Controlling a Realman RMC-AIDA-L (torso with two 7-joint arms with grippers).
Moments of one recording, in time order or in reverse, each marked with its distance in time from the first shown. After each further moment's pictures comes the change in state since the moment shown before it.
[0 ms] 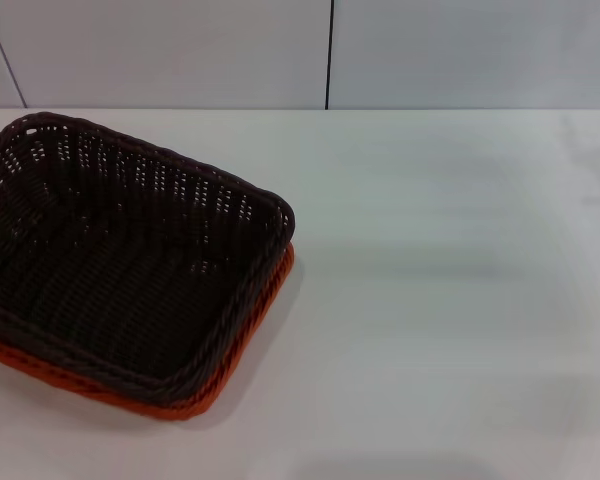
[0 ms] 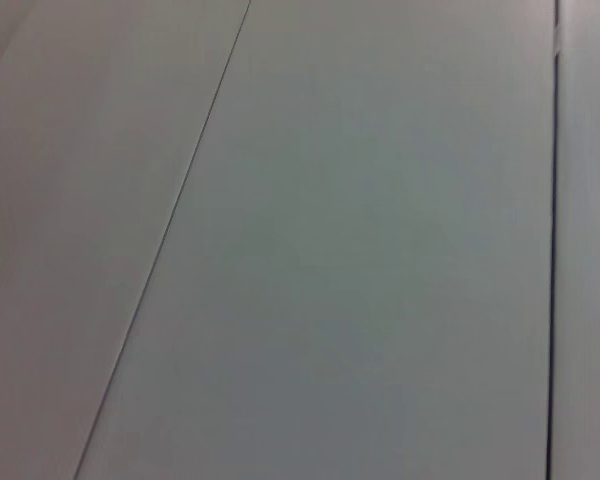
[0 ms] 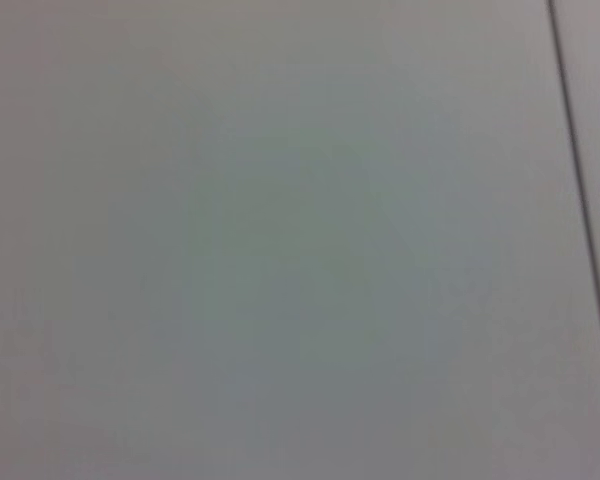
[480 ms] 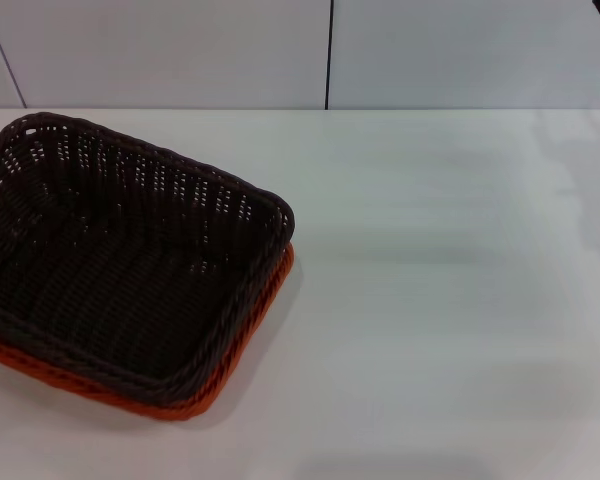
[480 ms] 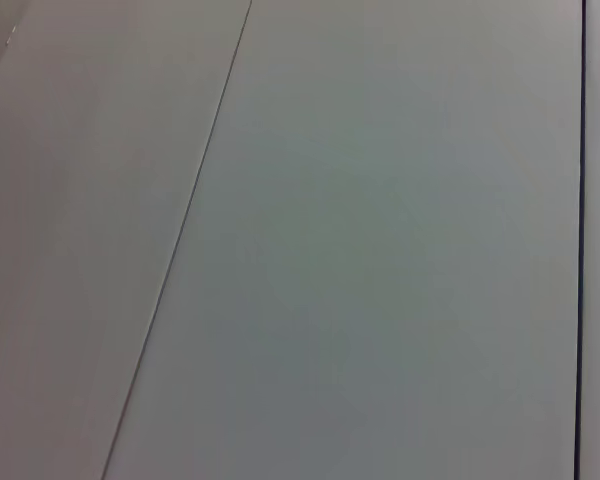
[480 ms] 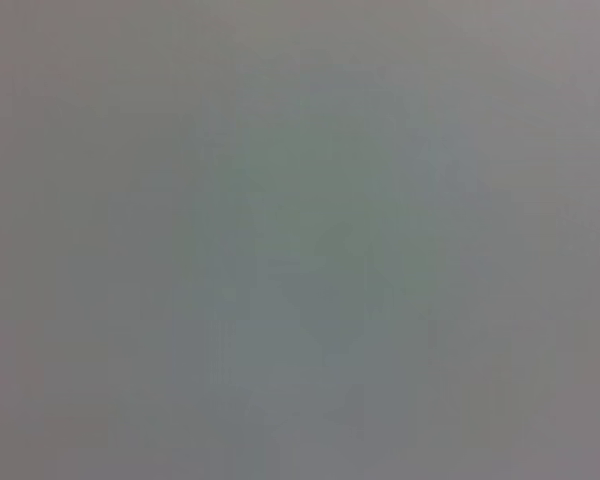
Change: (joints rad) left arm 0.030 0.005 0.000 0.002 0.007 -0.042 0.014; right arm 0.069 0.003 0.002 0.058 0.022 -0.072 -0.014
